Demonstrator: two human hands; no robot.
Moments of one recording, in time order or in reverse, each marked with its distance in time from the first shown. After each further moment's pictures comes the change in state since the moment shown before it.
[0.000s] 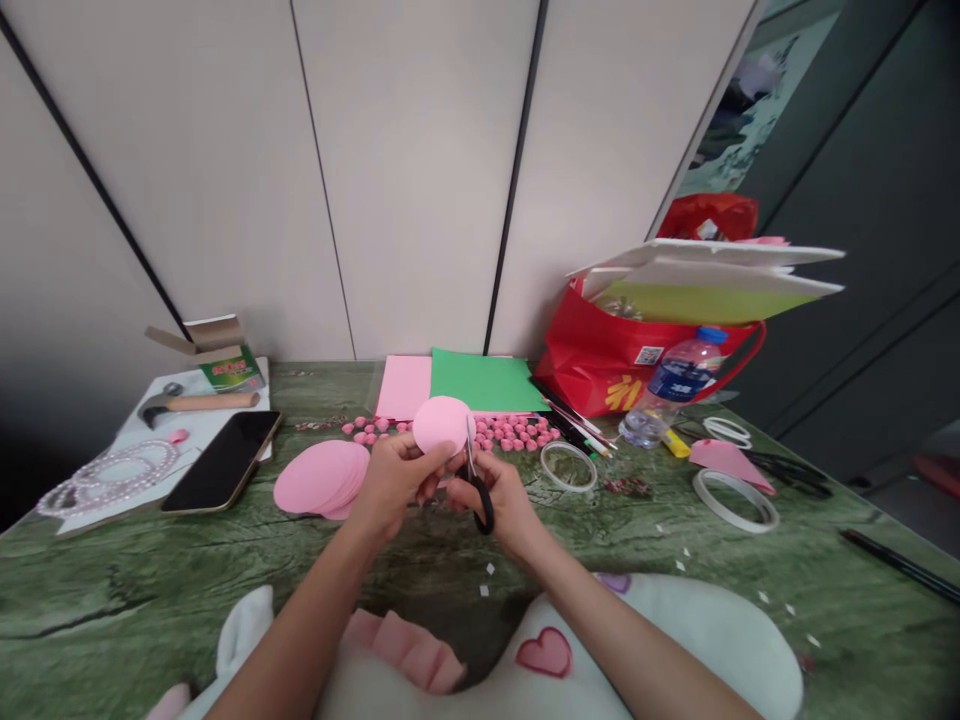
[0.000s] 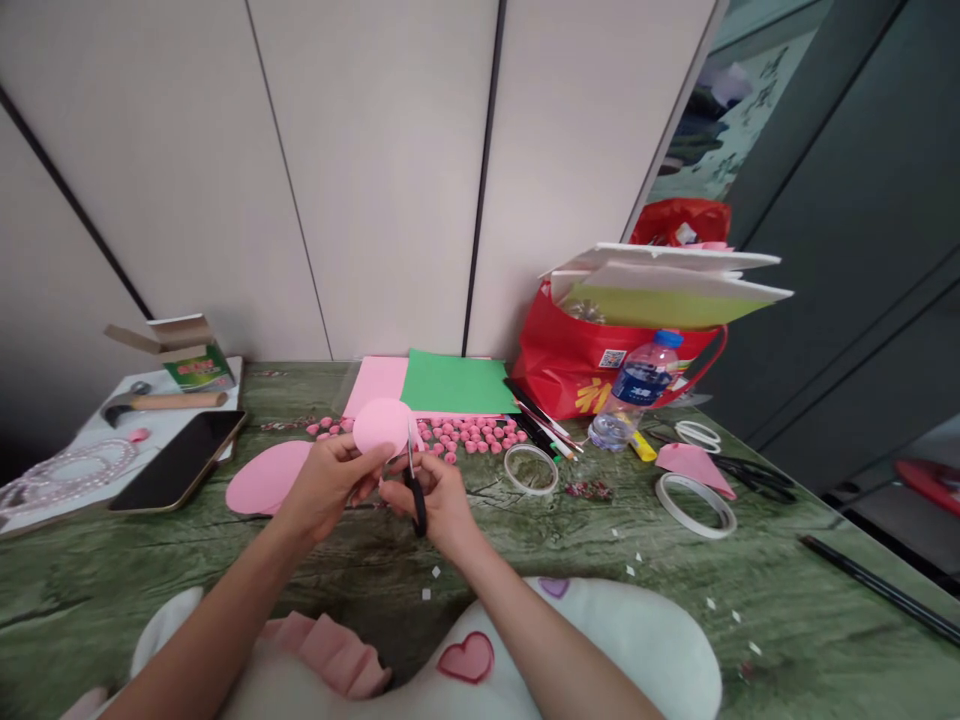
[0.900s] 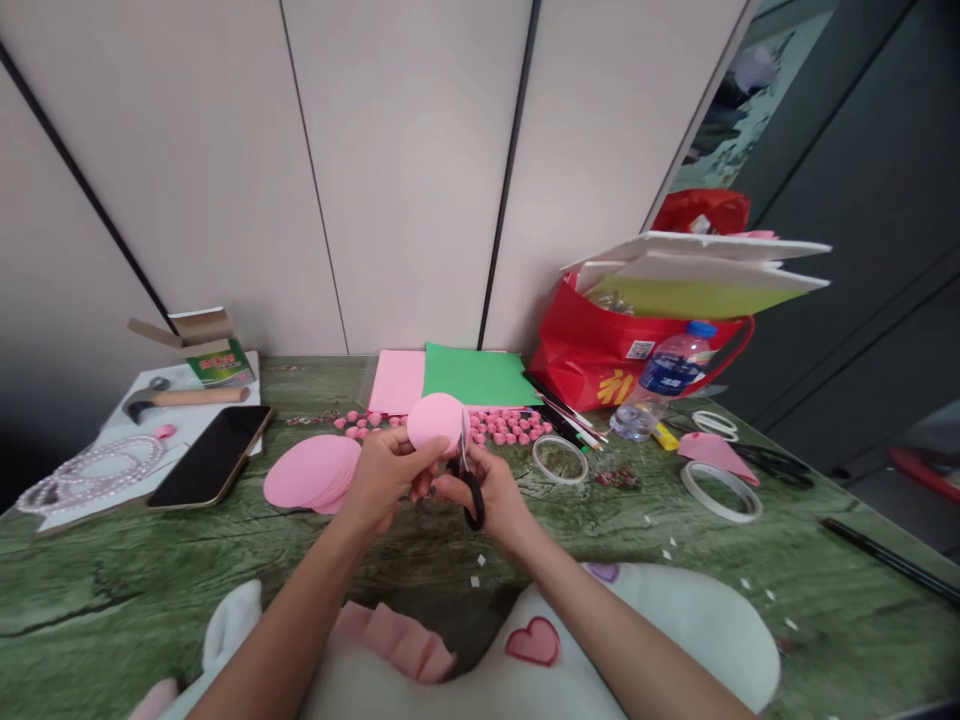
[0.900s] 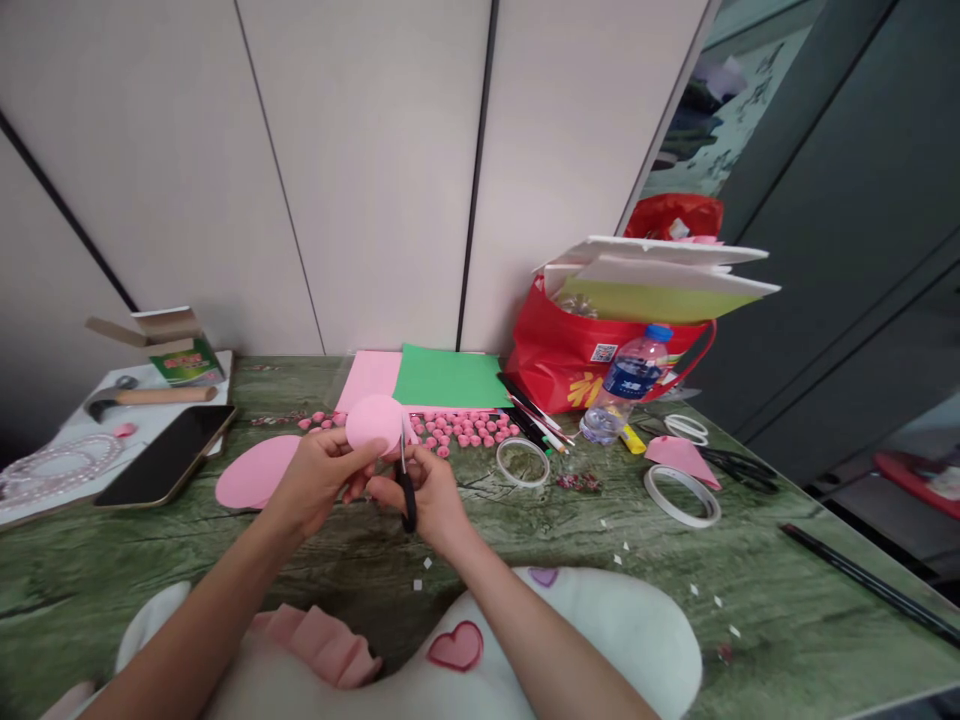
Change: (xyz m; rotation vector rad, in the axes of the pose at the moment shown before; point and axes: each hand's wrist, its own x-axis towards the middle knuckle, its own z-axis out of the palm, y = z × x) left_hand -0.002 0.001 0.001 0.023 -0.035 0.019; right_hand -0.001 -0.001 -0.001 0.015 -0.022 0.005
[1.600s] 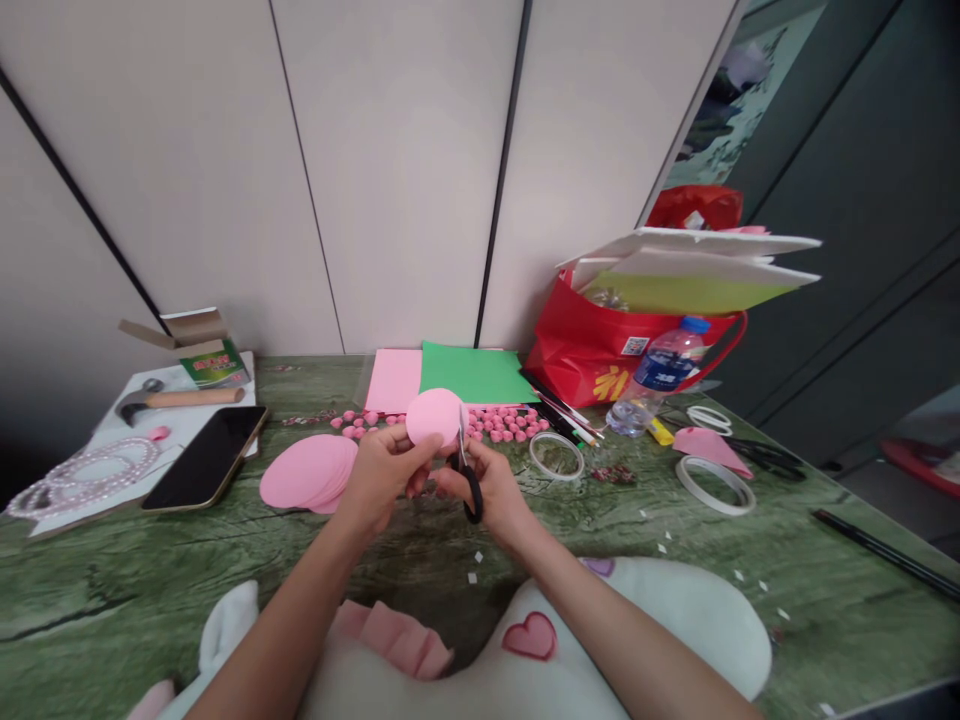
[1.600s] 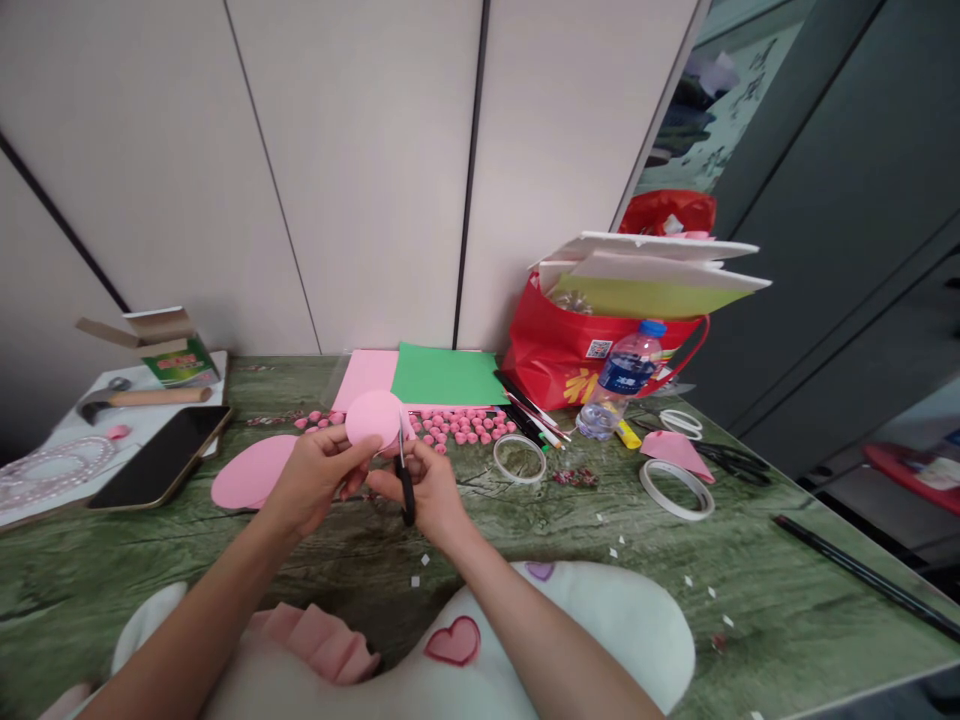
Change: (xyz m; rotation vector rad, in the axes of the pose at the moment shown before) left_hand 0.000 -0.003 0.000 0.016 0.029 0.014; right_hand 0.001 -0.001 -0.002 -0.027 0.075 0.035
